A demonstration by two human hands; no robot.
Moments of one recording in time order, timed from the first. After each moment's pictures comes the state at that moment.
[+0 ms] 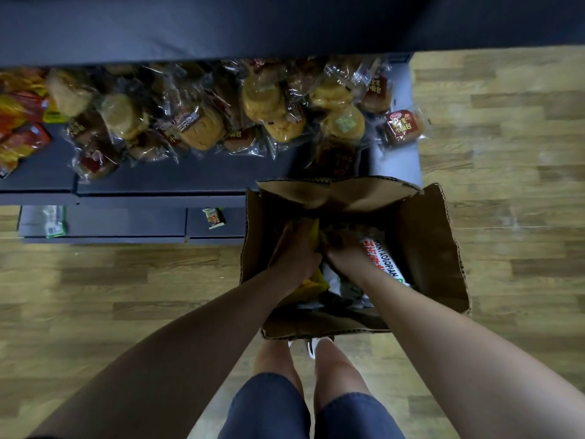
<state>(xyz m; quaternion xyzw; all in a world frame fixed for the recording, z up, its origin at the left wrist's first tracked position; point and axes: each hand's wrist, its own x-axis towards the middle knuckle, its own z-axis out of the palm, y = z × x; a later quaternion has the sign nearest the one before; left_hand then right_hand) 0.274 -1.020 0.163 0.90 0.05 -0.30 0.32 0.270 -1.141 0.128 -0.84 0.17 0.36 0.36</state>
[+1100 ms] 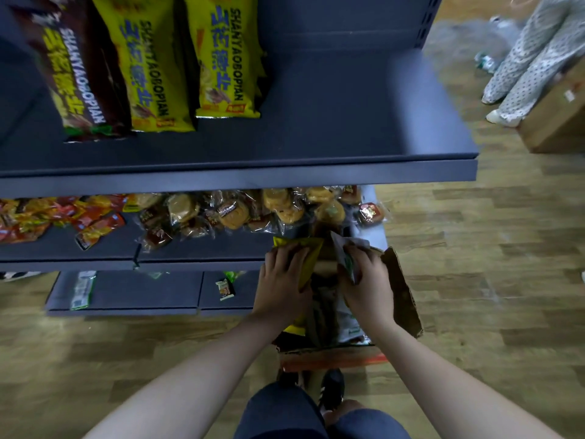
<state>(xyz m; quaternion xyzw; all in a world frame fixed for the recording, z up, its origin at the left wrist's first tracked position) 0.250 -0.986 0.297 0.97 -0.12 -0.02 0.22 0.236 -1.155 0.290 -0.93 0.13 -0.03 0.33</state>
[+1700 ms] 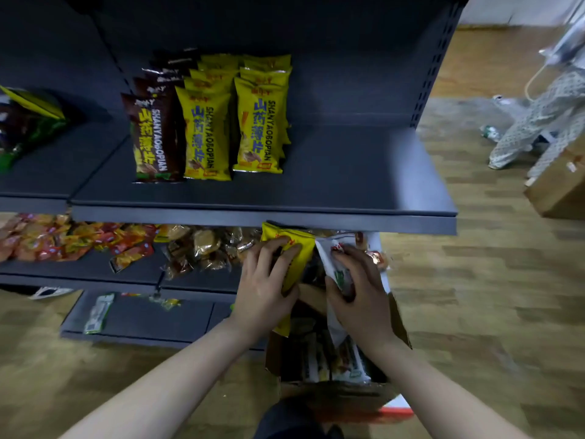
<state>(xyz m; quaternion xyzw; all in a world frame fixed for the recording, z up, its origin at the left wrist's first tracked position) 0.253 -0.955 0.392 0.92 -0.19 0.27 0.19 0.240 -1.139 0.381 -0.89 -0.09 -0.20 0.40</state>
